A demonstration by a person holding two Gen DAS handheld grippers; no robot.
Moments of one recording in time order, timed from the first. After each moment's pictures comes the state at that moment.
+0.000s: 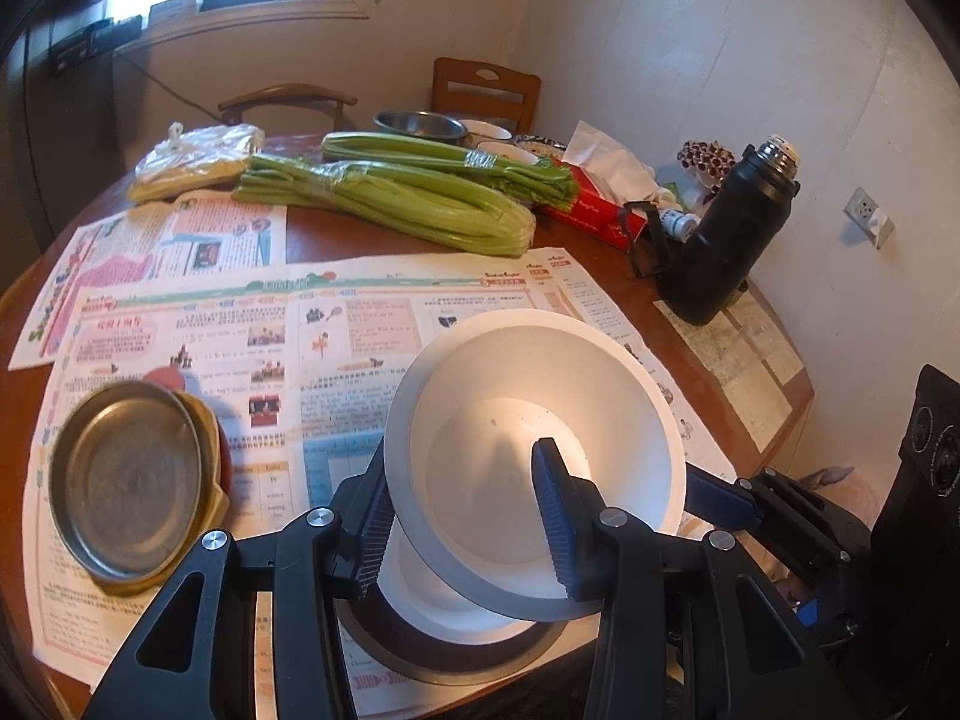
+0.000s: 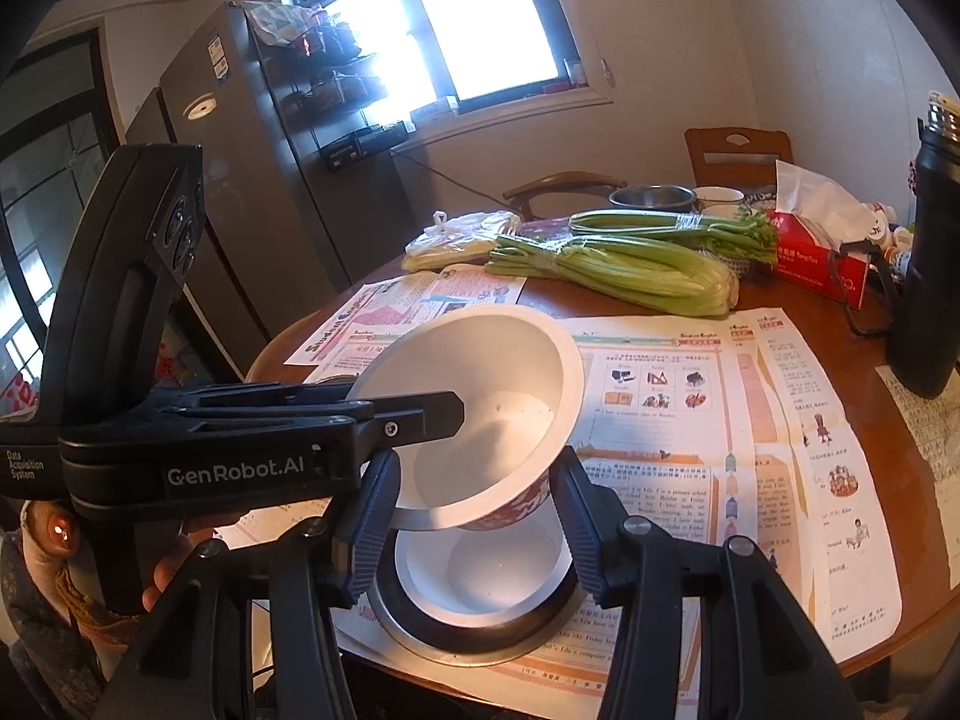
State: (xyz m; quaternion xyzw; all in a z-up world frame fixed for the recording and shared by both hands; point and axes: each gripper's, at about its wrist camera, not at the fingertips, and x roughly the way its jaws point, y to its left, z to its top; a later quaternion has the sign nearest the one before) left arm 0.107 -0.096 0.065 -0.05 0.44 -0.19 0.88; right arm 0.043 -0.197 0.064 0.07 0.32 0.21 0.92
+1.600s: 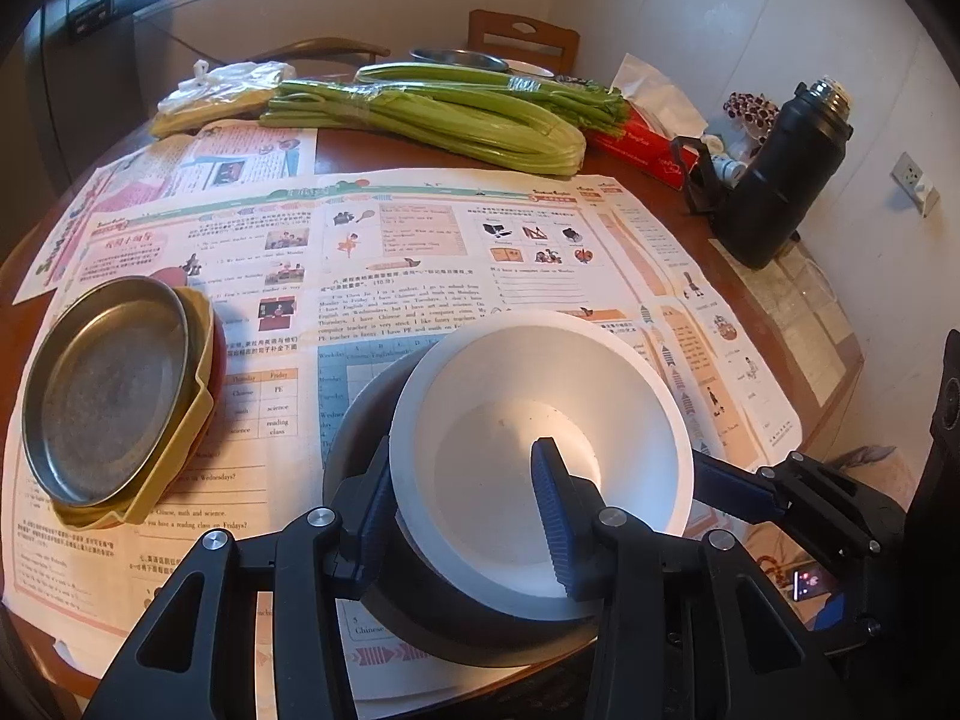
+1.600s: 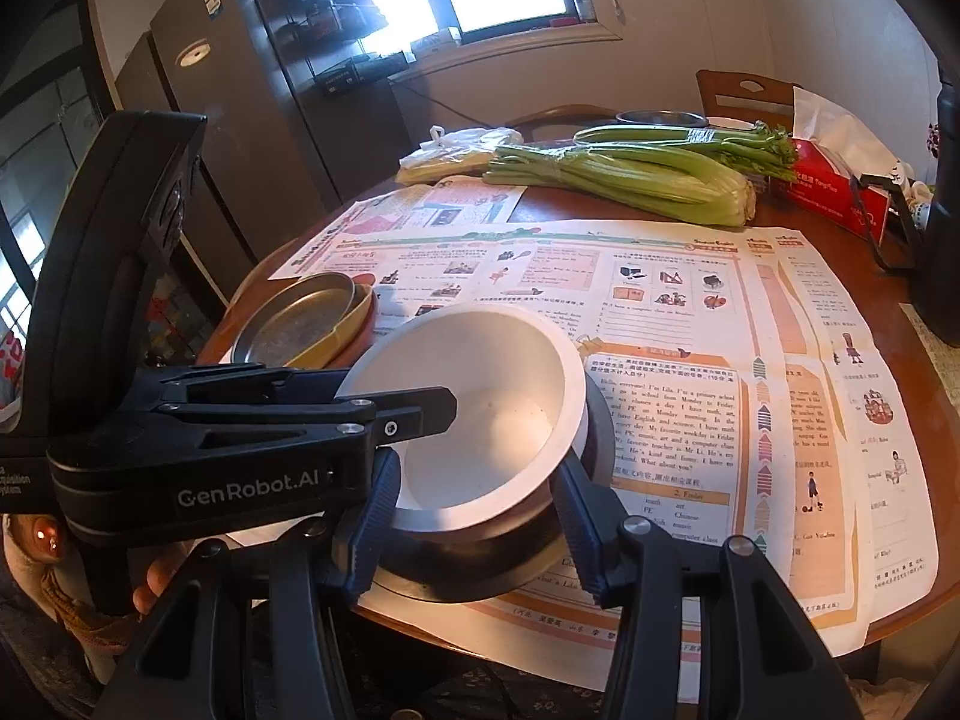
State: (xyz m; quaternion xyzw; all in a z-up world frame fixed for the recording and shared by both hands) left arm 0.100 -0.098 0.003 -0.03 0.48 -0.15 0.87; right arm 0.046 -0.188 0.008 0.04 0.39 0.21 0.90
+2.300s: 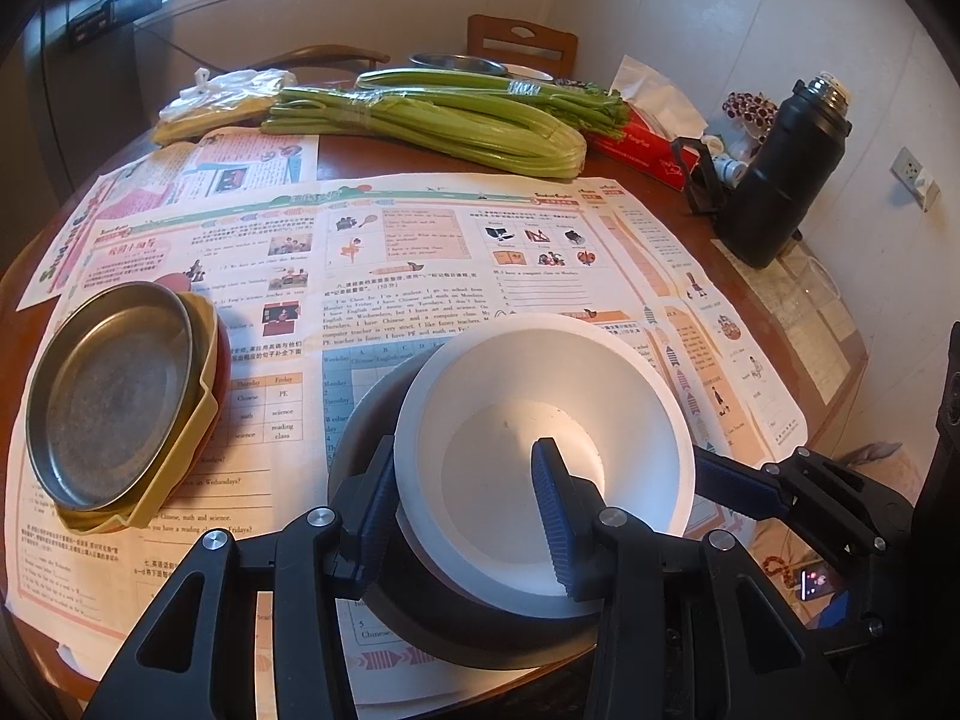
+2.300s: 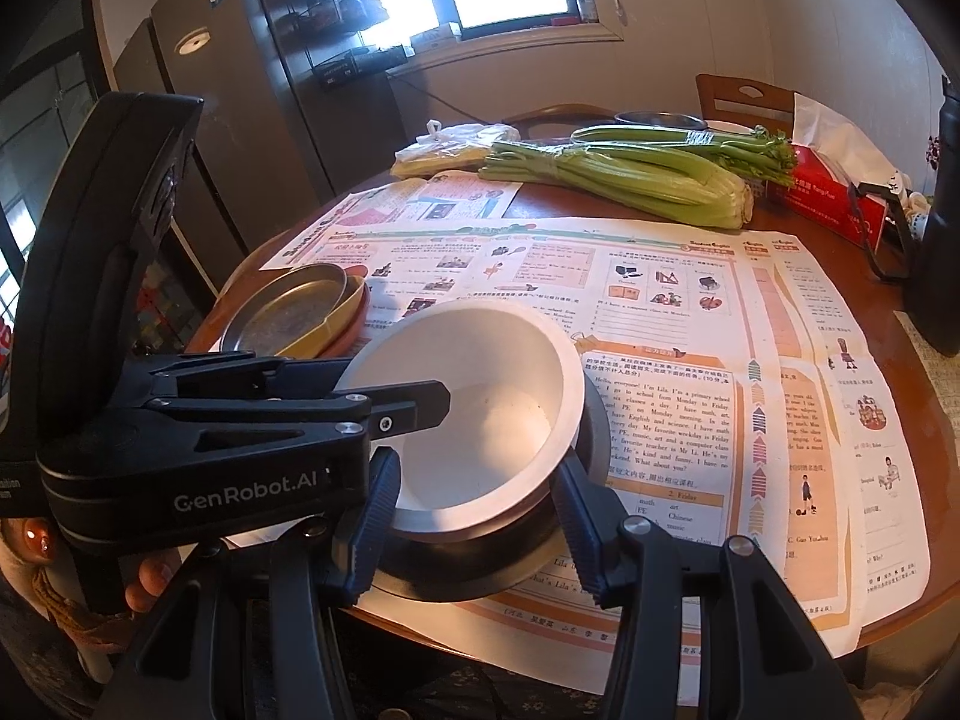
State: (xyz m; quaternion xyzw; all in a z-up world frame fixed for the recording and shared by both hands) left arm 0.099 -0.097 0.002 -0.02 0.47 -0.15 0.87; right arm 0.045 -0.183 0.007 0.02 0.39 0.20 0.90
